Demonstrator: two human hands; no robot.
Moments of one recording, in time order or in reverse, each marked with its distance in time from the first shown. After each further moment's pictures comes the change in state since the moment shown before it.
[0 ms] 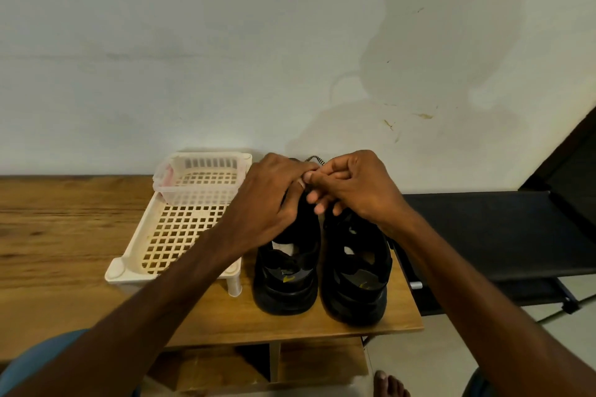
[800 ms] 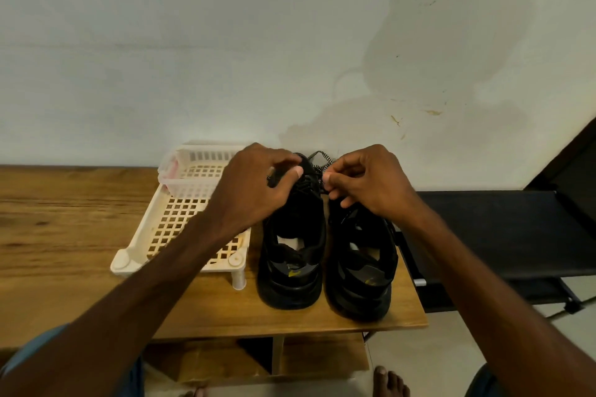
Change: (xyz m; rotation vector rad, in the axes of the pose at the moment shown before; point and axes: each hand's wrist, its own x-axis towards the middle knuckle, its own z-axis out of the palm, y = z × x) left_hand 0.000 -0.015 -0.018 0.003 0.093 -0.154; right_hand 0.008 0.011 -0.009 -0.307 0.103 -0.028
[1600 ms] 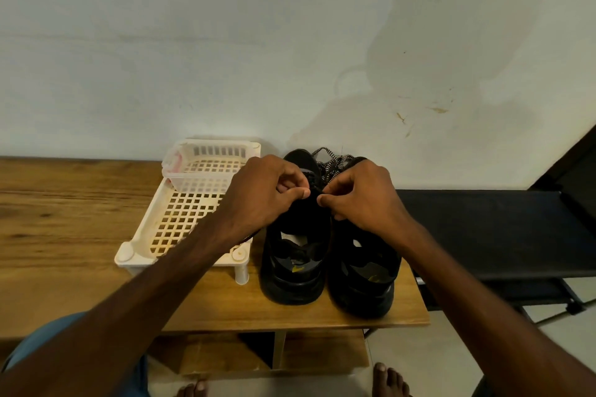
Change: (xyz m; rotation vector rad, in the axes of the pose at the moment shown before) left_hand -0.006 -0.001 0.011 -0.154 -0.226 -0.157; right_hand -0.008 0.007 0.025 -0.243 0.018 0.071
